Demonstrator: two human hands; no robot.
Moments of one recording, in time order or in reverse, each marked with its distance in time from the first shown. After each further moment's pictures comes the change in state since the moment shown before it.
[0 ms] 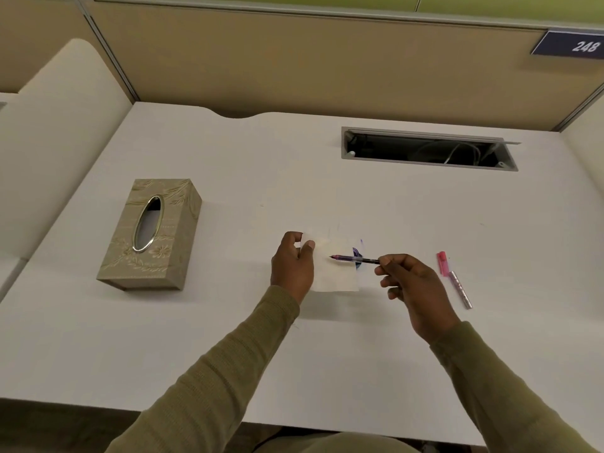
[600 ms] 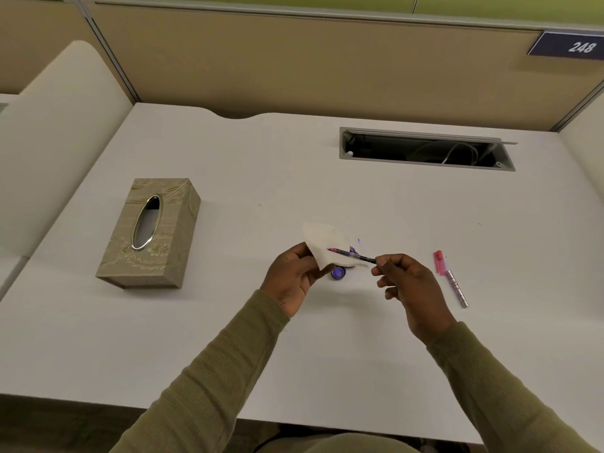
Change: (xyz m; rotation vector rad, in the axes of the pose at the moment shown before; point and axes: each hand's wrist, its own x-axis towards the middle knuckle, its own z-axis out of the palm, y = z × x) left_hand -0.019 0.010 -0.010 -0.750 -0.422 -0.256; right_hand -0.006 0.001 -0.001 -0.020 0.006 -0.028
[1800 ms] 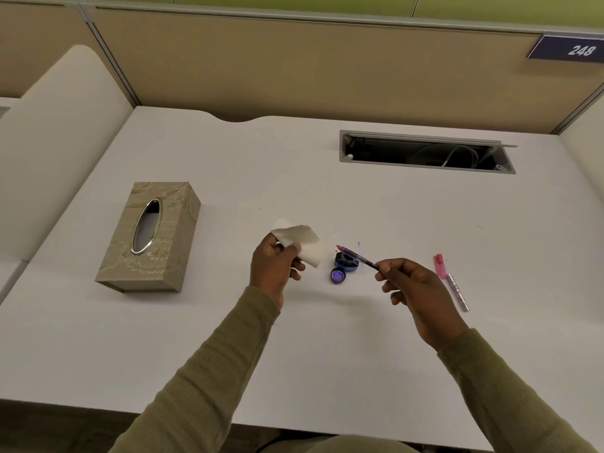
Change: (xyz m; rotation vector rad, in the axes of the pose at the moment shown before) left_hand 0.011 0.016 -0.014 0.352 0.350 0.186; right_hand -0.002 -0.005 -0.011 -0.035 -0.073 -0.016
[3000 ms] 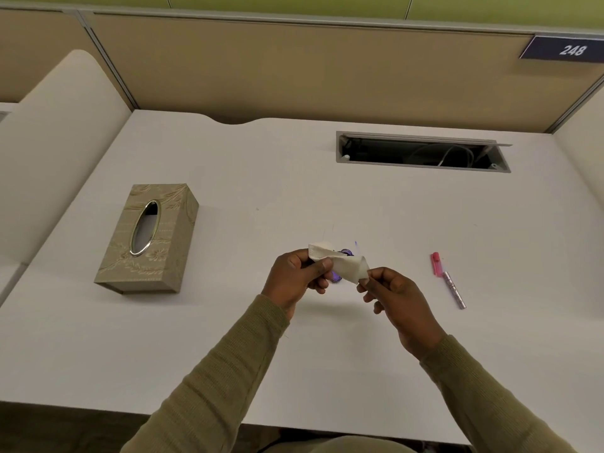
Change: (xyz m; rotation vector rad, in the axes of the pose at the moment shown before) left_hand -0.023 -0.010 0.014 0.069 -0.360 0.008; right_hand -0.013 0.011 0.021 -0.104 -0.025 -0.002
